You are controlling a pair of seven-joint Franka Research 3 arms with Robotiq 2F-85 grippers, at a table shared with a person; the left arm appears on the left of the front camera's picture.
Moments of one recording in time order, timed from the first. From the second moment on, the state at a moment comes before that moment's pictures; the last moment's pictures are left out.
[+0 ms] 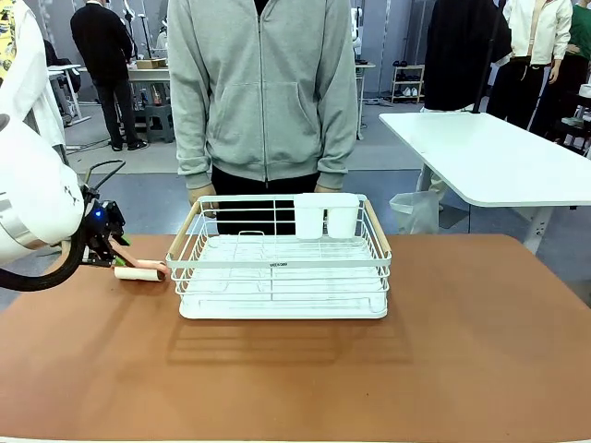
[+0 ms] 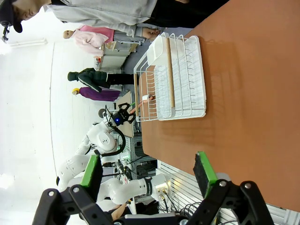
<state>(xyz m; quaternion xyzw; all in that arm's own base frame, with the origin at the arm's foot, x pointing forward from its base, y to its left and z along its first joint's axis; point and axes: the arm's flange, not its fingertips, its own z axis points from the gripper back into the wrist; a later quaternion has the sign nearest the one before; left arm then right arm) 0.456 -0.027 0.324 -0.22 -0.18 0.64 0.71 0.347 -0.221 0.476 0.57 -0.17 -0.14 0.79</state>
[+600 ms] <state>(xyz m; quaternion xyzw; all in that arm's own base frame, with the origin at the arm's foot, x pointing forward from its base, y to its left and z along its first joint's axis) 0.452 -0.007 0.337 -0.19 -0.12 0.63 0.74 0.347 -0.221 0.476 0.57 -0.17 -0.14 0.79</state>
